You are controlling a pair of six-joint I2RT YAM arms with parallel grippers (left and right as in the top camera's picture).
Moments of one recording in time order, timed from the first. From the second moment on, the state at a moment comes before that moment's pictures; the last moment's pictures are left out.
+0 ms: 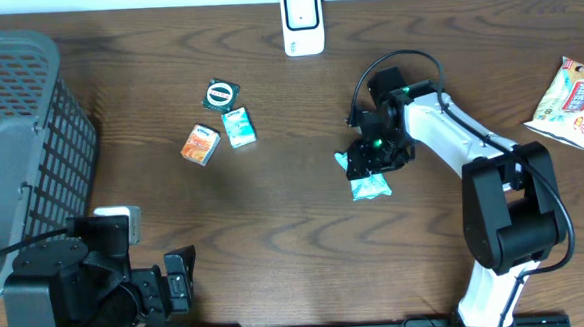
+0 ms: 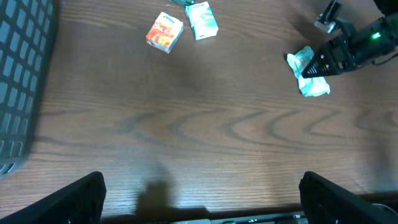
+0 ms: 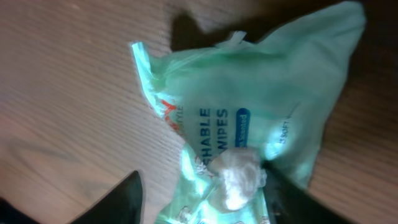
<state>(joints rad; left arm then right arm) -0.09 0.73 1.40 -1.56 0.14 -0.15 0.29 1.98 1.34 -0.95 -0.34 -0.02</state>
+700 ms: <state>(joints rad) -0.09 0.73 1.40 -1.56 0.14 -0.15 0.45 1.98 1.36 -0.92 -0.06 0.17</state>
